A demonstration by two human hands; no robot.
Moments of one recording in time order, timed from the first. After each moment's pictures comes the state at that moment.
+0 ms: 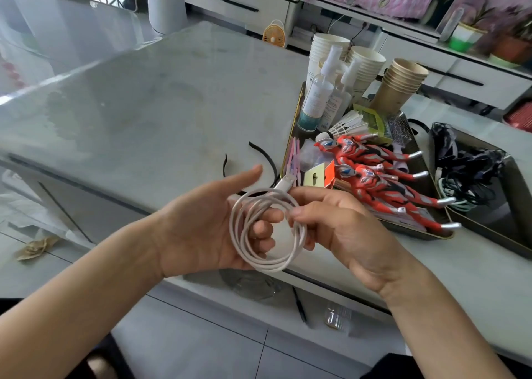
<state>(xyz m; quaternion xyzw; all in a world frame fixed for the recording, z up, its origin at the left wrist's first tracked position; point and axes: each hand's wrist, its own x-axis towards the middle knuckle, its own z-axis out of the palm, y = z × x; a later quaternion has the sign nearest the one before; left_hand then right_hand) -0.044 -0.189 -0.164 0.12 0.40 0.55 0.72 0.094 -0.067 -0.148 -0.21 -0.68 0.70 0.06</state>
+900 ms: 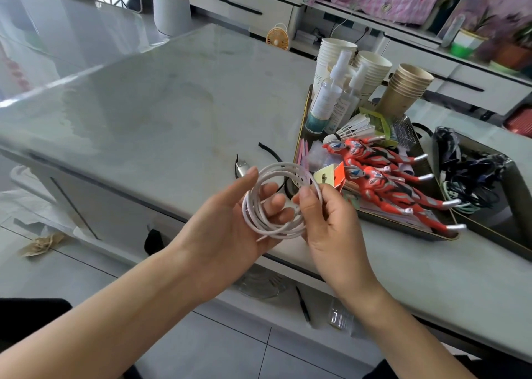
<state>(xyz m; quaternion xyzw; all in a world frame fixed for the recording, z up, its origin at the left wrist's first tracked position) -0.014 -0.196 -0.165 0.02 0.35 0.74 0.58 0.081 -0.093 -0.185 -0.23 -0.79 0.49 0.29</state>
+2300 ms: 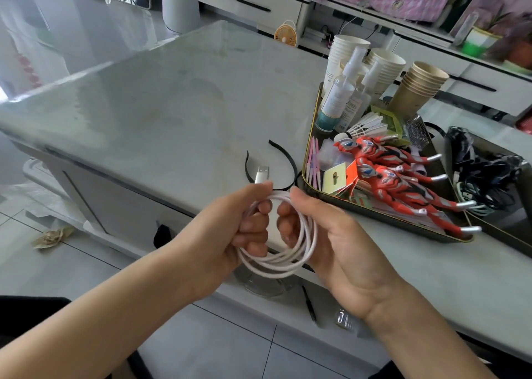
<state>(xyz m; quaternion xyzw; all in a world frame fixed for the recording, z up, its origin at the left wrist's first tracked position) -0.020 -0.207 -0.162 0.07 0.49 0.67 0.55 0.083 -0.115 -0.151 -0.30 -0.58 0.76 0.07</state>
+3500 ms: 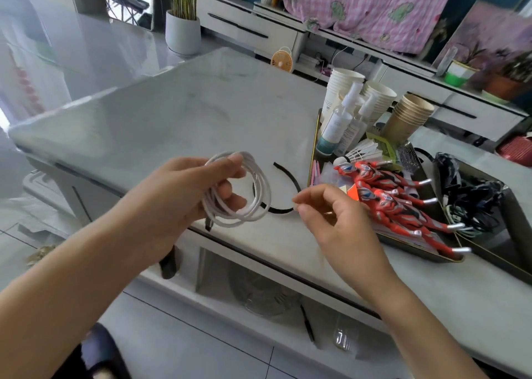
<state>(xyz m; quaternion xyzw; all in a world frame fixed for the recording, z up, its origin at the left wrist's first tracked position) -0.067 -0.238 -0.128 0.18 0.60 0.69 0.35 0.069 -0.103 -0.147 -0.25 -0.85 0.41 0.22</state>
